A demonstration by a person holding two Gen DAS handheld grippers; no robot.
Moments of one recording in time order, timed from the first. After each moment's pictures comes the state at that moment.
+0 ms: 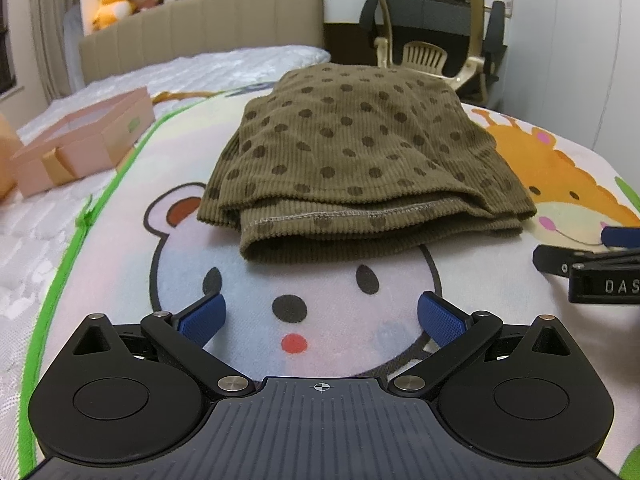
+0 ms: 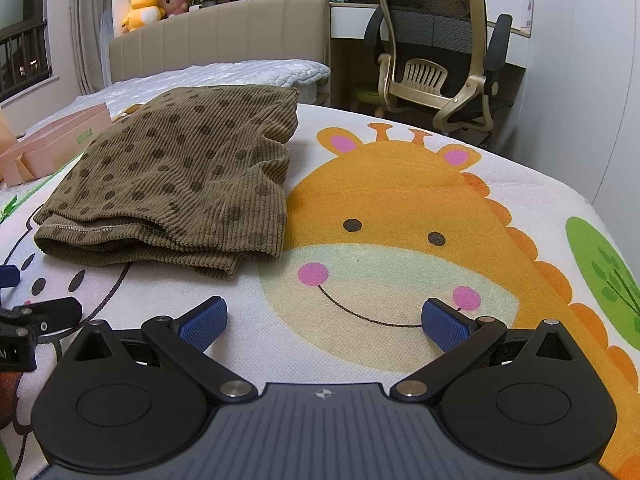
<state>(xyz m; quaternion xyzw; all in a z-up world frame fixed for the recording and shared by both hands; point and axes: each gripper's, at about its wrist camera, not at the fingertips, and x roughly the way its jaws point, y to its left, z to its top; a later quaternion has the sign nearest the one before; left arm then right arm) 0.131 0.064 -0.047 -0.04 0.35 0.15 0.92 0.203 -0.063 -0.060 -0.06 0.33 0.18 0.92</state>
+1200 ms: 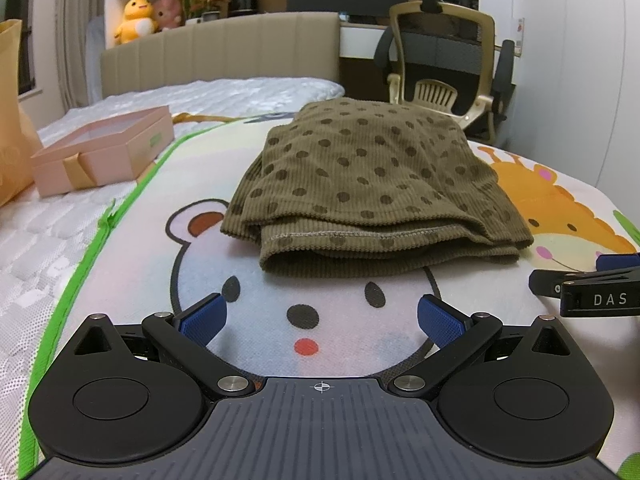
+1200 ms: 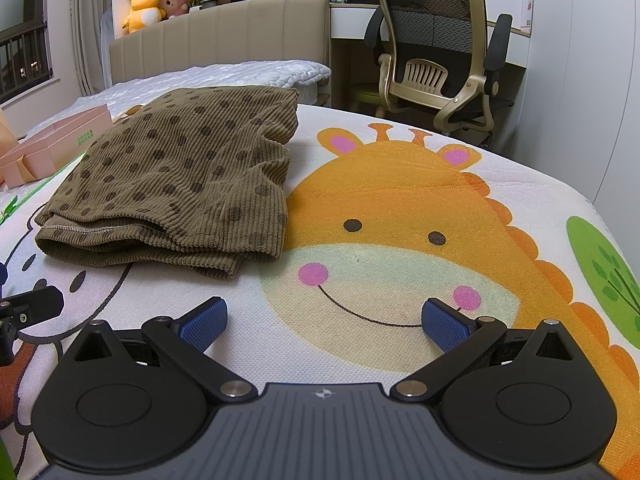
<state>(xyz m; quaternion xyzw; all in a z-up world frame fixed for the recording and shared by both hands) 0.109 0.065 -0.043 -0.06 0.30 0.17 0.94 0.203 -0.063 -0.060 -0.06 0.33 0.18 0.92</state>
